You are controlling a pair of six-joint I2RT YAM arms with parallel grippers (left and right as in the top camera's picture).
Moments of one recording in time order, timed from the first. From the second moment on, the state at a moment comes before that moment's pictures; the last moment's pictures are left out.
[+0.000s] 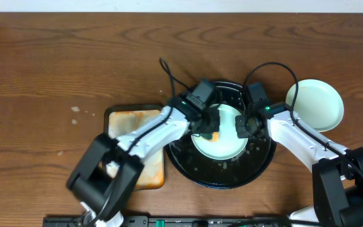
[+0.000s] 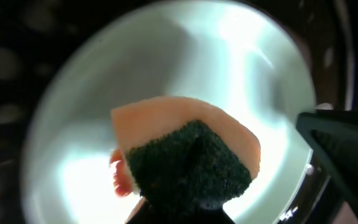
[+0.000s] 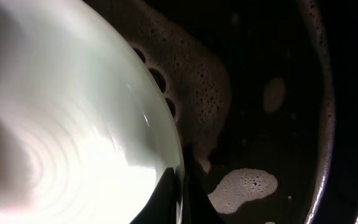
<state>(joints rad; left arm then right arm) -0.70 1.85 1.18 -0.49 0.23 -0.69 0.36 1.67 0.91 -0.59 0.05 0.26</state>
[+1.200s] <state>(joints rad) -0.75 2.02 1.39 -0.87 -0.18 -0.69 0.36 1.67 0.91 -0.61 0.03 0.26</state>
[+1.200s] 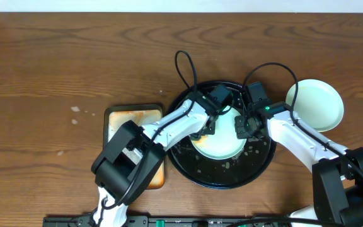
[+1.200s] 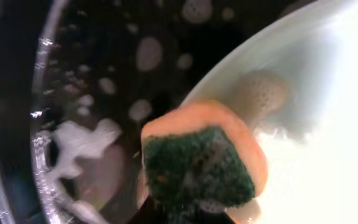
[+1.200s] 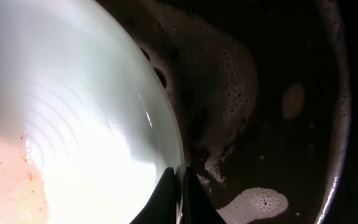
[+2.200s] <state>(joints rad) -0.56 1.90 1.60 -1.32 -0.24 -0.69 0.36 1.63 0.92 -0.66 0.06 0.26</state>
